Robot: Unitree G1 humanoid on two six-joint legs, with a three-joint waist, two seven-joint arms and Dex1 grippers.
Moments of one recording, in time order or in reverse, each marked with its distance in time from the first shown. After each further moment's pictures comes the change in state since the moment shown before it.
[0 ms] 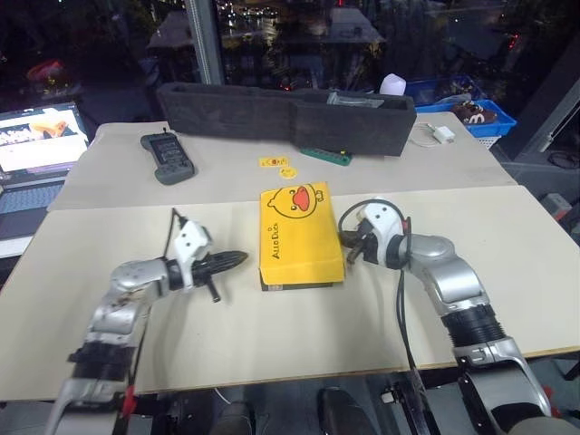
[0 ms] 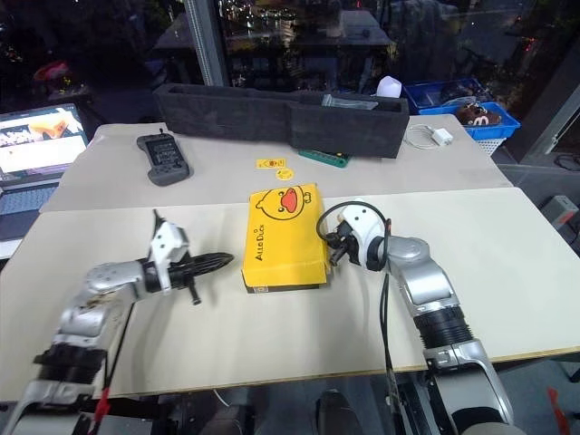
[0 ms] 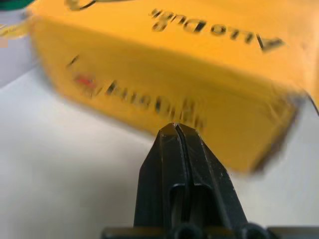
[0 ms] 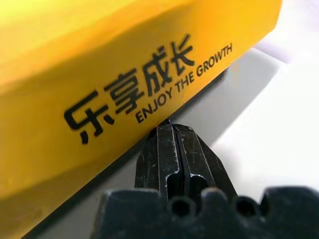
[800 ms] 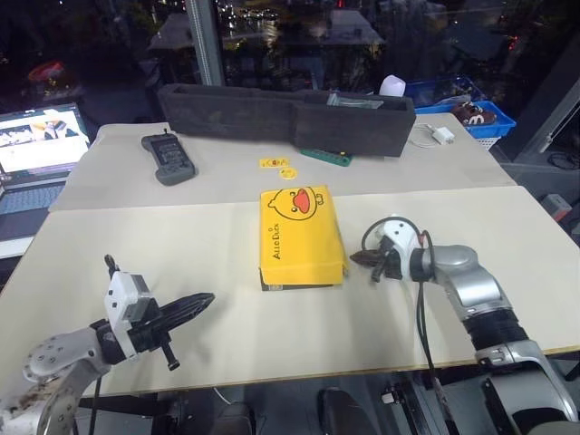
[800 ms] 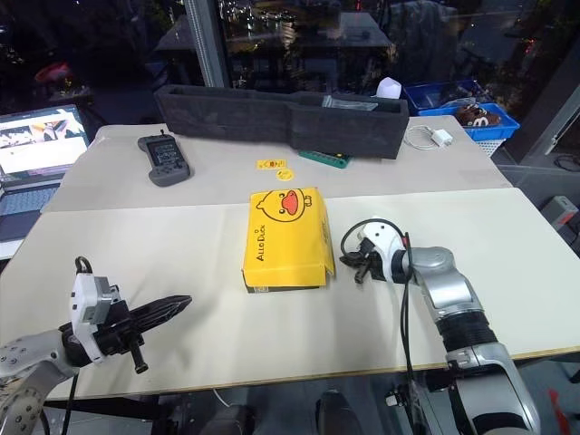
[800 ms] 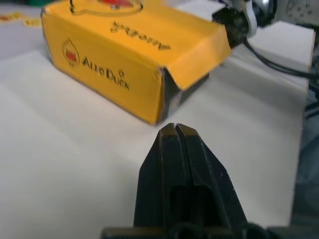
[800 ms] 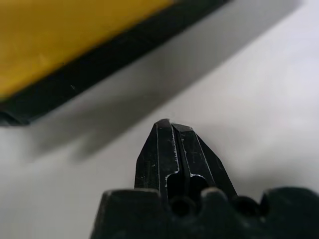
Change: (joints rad) left arm 0.534 -0.002 0.267 -0.551 -0.269 0.096 0.066; right arm -0.006 -0.054 0.020 0.171 -0.008 -0.134 0.220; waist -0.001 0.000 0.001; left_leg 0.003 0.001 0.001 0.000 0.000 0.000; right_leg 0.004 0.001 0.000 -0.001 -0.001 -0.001
